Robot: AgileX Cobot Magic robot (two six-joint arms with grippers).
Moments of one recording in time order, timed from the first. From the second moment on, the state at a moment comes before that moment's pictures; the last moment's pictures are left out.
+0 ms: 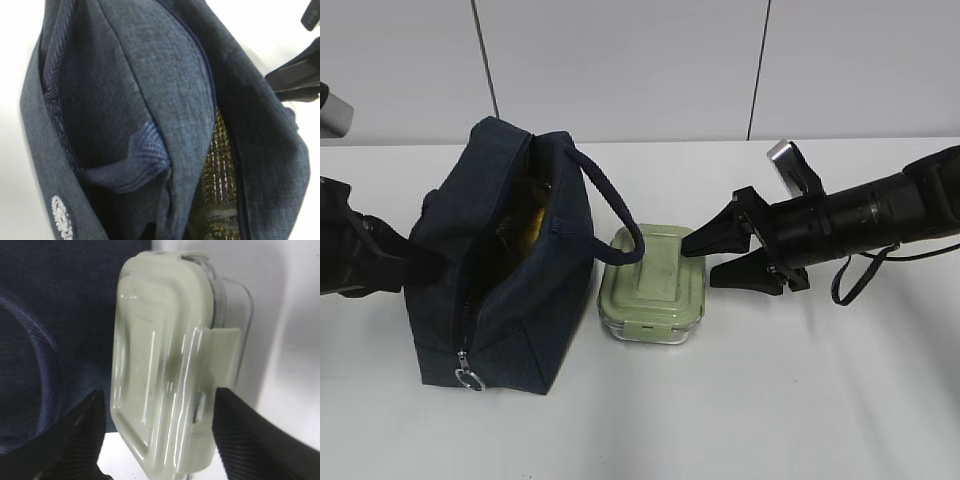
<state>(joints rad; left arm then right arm) -0.16 1.29 -0.68 -0.94 0.58 0.99 0.02 2.08 -1.13 1.48 0.98 -1.03</state>
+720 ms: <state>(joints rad) -0.16 1.29 -0.68 -0.94 0.59 0.99 0.02 2.15 -1.12 1.55 0.98 -1.11</state>
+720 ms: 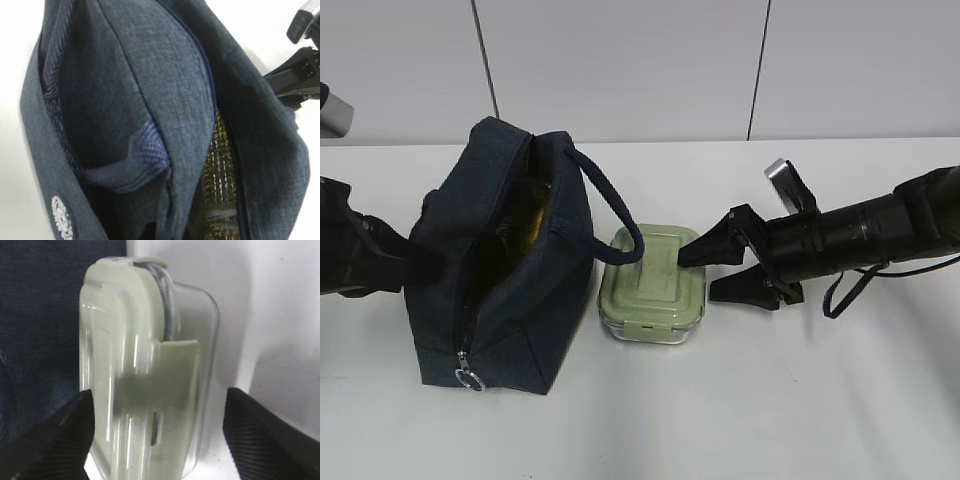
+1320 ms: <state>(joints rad) -0.16 1.29 -0.68 -0.94 0.58 0.99 0.07 2.17 -1.12 1.58 0.95 -1.16</state>
